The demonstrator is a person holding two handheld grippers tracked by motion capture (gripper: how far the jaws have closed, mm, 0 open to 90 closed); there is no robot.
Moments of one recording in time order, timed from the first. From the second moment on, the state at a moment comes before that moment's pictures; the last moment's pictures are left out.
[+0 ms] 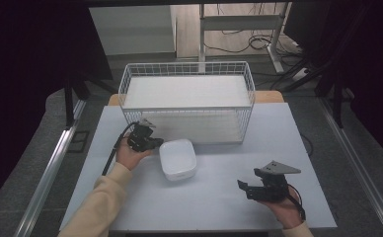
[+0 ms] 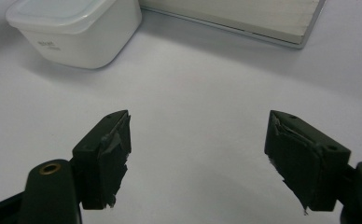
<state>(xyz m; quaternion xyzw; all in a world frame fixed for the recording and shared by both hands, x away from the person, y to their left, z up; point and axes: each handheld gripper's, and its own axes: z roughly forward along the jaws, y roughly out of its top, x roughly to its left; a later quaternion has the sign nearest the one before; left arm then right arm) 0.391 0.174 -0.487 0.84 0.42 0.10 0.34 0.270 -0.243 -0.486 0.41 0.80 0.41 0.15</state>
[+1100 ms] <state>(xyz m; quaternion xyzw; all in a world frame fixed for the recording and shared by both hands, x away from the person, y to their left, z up) 0.374 0.100 -0.484 0.87 0.35 0.07 0.34 0.269 -0.246 -0.482 0.41 0.79 0.42 0.16</state>
